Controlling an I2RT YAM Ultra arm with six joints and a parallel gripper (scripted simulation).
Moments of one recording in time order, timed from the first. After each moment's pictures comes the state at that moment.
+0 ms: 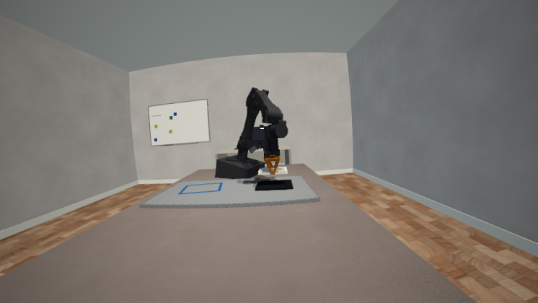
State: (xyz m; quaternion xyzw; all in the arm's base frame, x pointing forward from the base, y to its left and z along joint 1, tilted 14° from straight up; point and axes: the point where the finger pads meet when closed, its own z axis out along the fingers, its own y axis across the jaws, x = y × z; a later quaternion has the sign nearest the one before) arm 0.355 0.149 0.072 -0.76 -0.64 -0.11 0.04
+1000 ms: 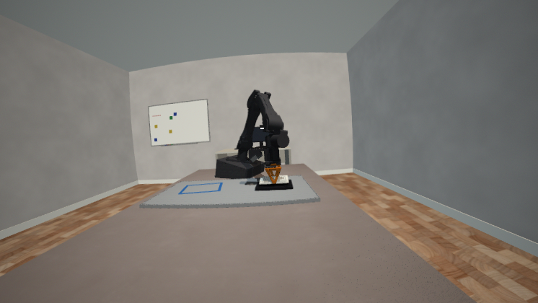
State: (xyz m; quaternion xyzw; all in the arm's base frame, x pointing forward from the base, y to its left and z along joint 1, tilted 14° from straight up) arm 0.364 0.159 0.034 -0.76 -0.64 -0.11 0.04
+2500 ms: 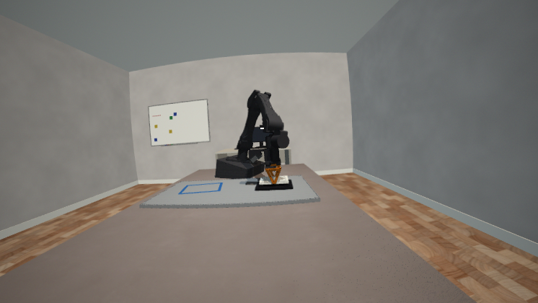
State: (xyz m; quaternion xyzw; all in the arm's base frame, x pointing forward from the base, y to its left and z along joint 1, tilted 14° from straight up) arm 0.362 0.160 0.031 -0.76 -0.64 -0.11 0.04
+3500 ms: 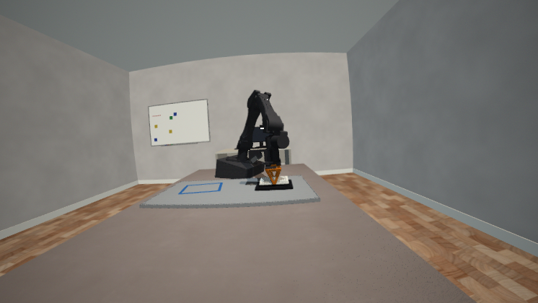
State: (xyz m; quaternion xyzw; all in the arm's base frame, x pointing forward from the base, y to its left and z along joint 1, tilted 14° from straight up) arm 0.363 0.160 0.030 -0.75 -0.64 -0.11 0.04
